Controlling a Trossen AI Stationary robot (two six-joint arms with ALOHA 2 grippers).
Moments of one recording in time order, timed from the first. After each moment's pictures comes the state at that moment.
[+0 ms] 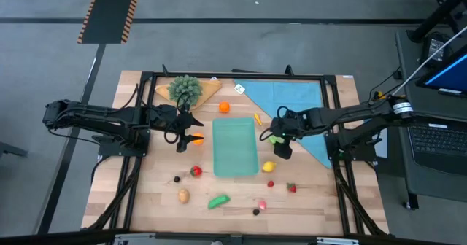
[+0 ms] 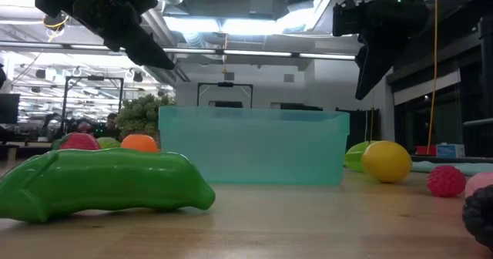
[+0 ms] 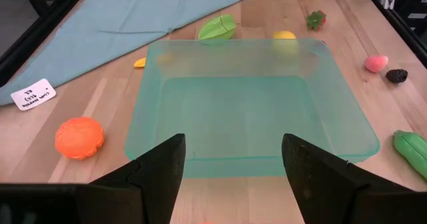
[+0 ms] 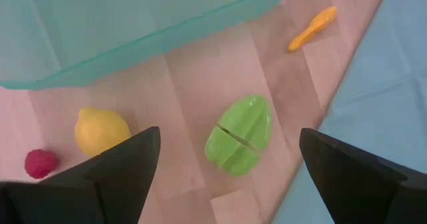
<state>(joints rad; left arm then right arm) 0.06 0.90 0.52 -0.15 0.01 -0.02 0.08 1.36 0.99 -0.83 0.16 0.36</state>
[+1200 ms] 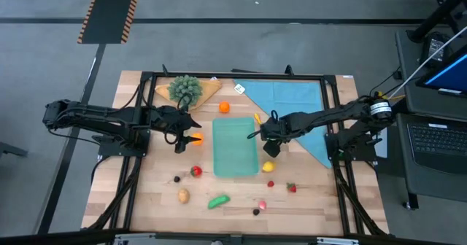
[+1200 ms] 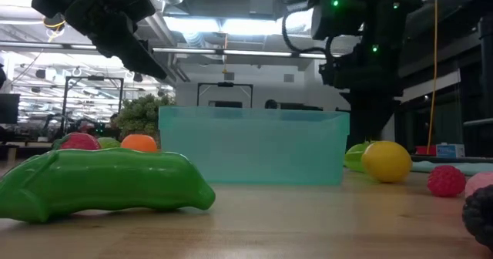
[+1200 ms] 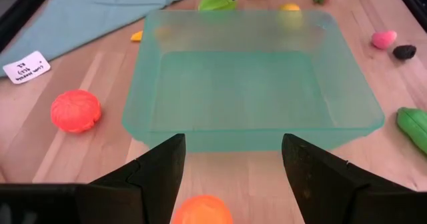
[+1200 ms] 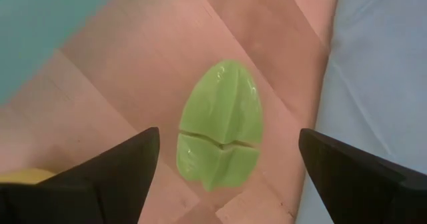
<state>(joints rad) 0.06 0.90 0.52 -0.23 0.01 -0.02 0.04 1.61 0.99 -0.85 0.18 0.70</state>
